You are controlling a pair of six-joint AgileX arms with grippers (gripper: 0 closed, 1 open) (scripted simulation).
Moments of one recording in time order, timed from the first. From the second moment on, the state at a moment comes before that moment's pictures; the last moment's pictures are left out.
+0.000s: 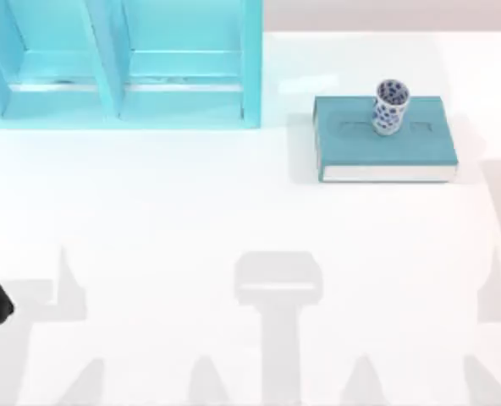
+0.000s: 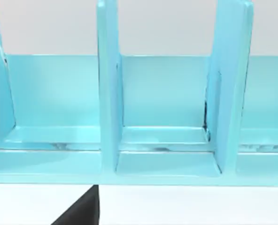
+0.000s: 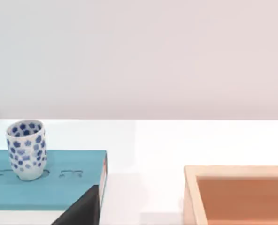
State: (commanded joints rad) left arm 0.00 0.00 0.00 0.00 0.00 0.00; right arm 0.00 0.00 0.00 0.00 0.00 0.00
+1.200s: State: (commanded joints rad) left arm 0.00 0.00 0.00 0.00 0.00 0.00; right arm 0.11 1.28 1.30 -0.79 0.03 0.12
